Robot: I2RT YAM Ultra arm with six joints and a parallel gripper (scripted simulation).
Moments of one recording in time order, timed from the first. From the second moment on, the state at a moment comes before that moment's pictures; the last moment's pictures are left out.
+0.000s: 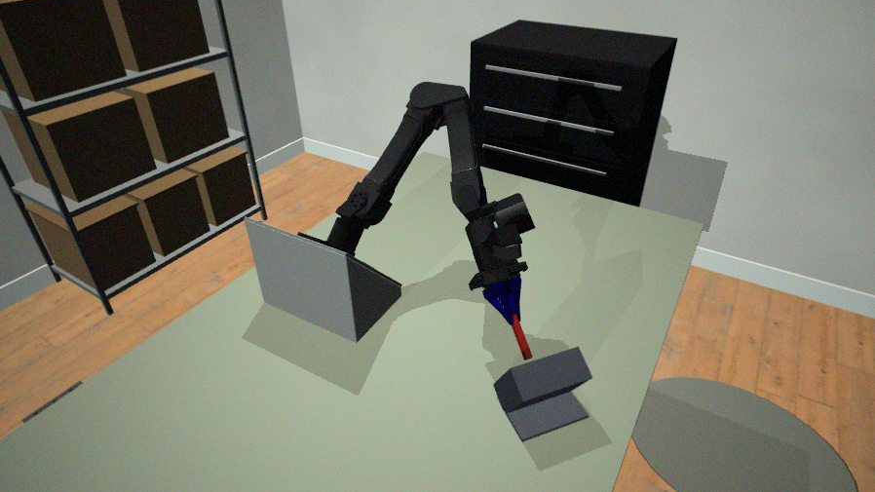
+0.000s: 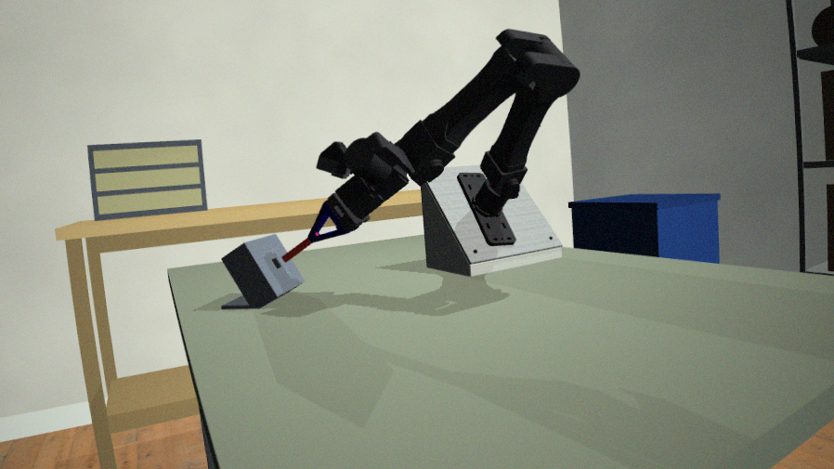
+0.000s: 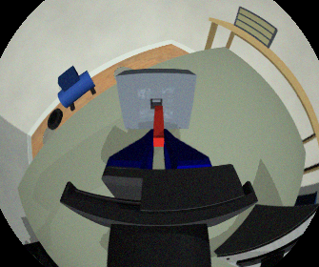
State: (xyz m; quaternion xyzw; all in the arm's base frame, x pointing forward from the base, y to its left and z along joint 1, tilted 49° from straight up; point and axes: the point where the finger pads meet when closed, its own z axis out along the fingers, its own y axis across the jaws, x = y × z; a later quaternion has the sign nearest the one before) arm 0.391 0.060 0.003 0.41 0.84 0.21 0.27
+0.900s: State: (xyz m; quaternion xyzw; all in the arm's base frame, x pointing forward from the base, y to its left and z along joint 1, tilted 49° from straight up) arm 0.389 0.066 -0.006 0.41 0.85 0.21 0.26
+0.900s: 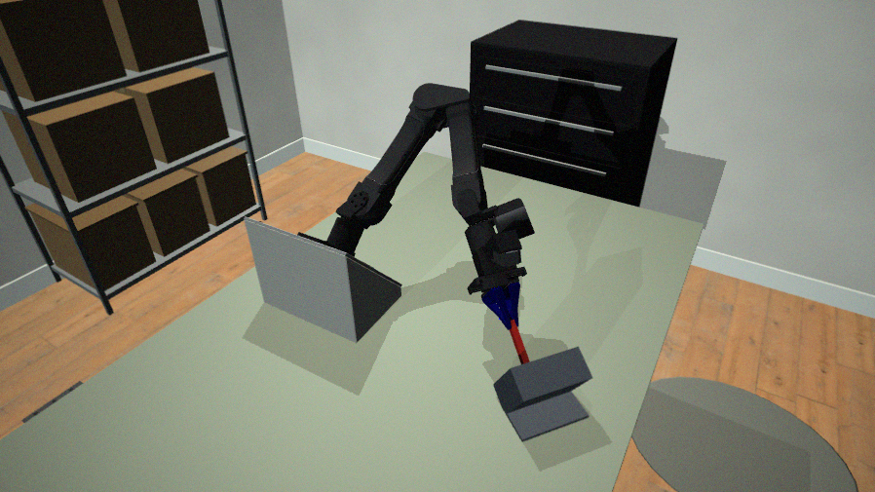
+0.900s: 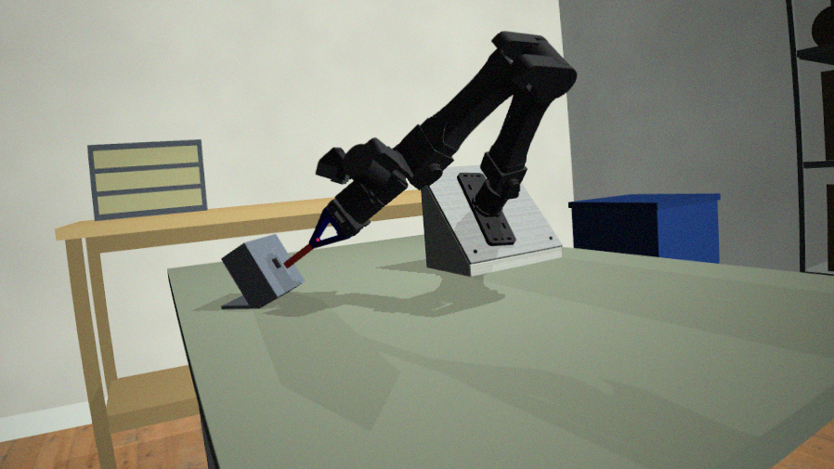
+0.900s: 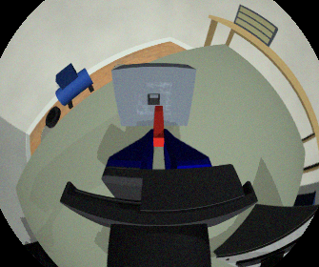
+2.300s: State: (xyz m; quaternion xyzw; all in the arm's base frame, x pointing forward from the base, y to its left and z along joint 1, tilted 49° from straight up) arm 0.383 0.060 0.011 0.41 0.84 0.22 0.28
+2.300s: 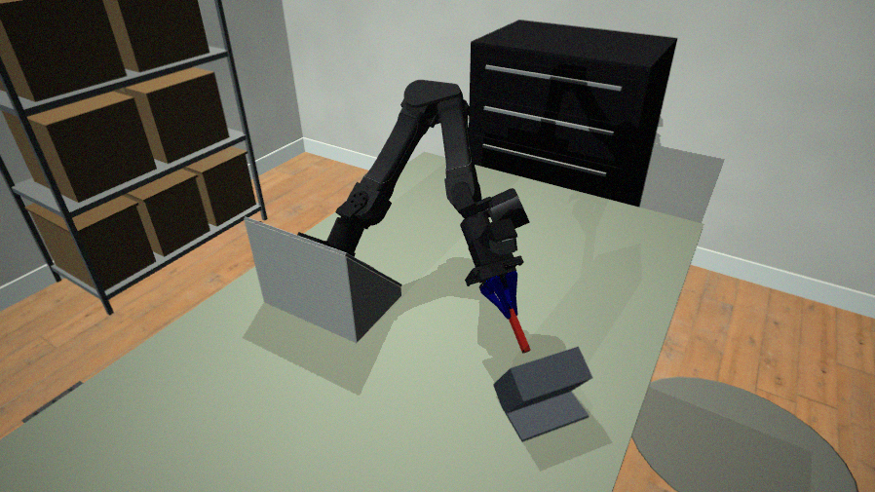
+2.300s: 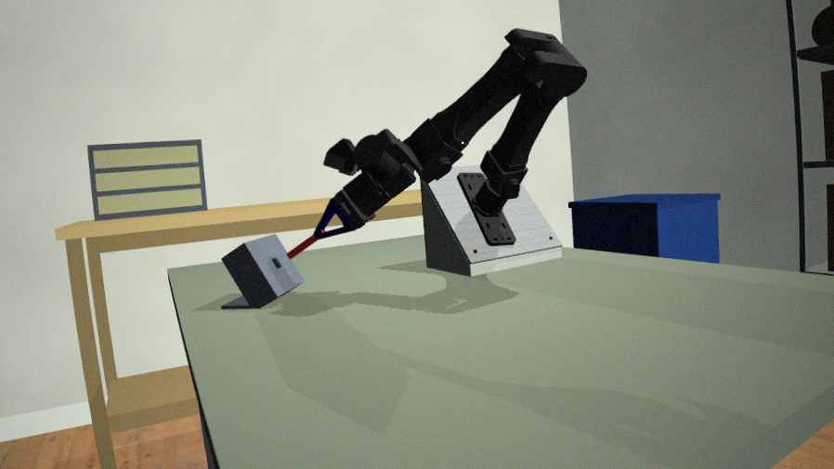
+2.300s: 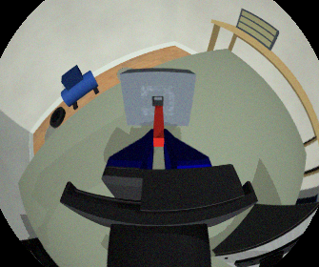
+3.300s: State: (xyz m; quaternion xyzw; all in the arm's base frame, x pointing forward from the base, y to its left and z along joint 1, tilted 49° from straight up) arm 0.382 0.060 0.015 0.41 0.85 0.21 0.27
